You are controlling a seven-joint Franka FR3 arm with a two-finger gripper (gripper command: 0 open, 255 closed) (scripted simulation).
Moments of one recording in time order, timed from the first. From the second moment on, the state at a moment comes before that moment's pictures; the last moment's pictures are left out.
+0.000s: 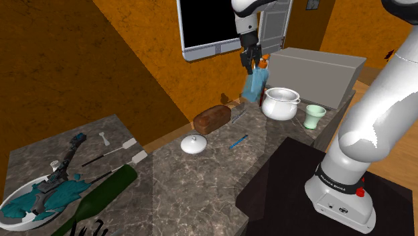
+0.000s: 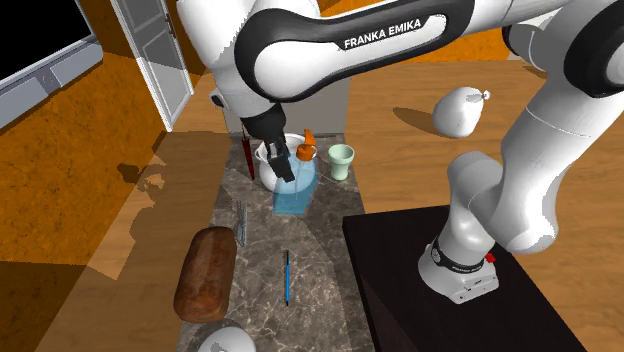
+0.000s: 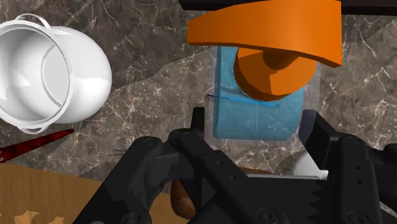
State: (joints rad) arm 0.02 -0.14 -0.17 -1.91 -0.15 1.52 -0.17
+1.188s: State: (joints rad) arm 0.21 0.05 0.05 -1.67 -0.02 1.45 0.23
